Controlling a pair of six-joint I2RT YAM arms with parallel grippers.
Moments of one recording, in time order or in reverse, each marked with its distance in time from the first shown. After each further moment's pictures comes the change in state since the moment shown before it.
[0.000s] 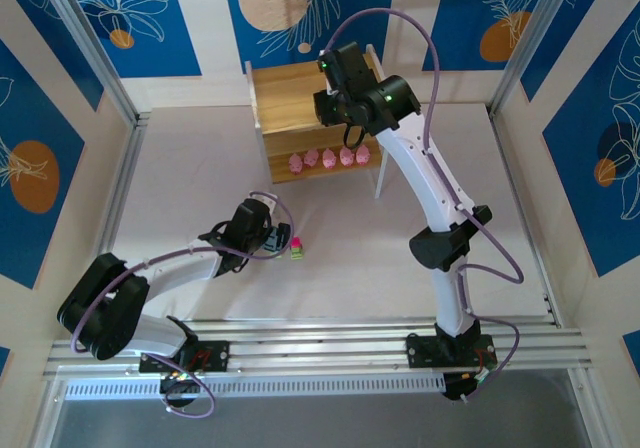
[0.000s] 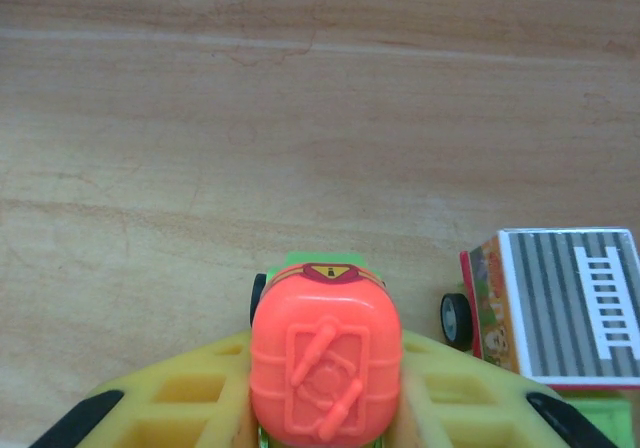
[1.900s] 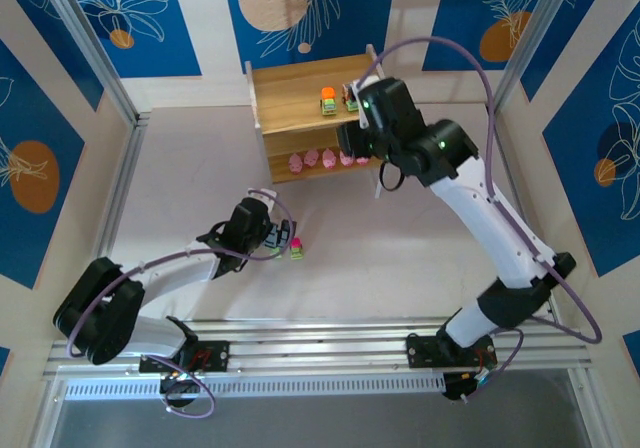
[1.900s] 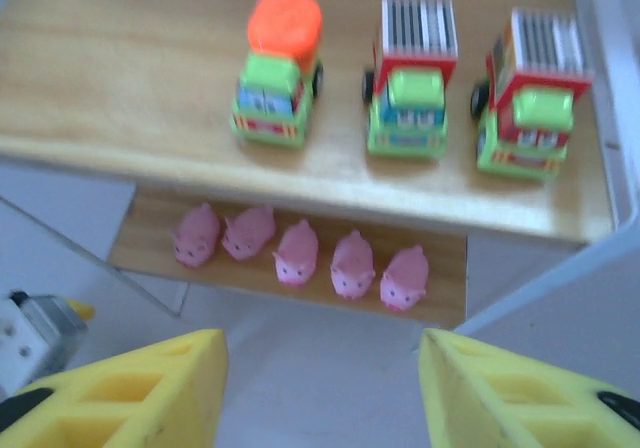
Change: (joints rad) left arm -0.011 -0.033 -0.009 0.048 -0.033 0.012; right arm 0.050 -0.575 -0.753 0.233 0.045 -0.035
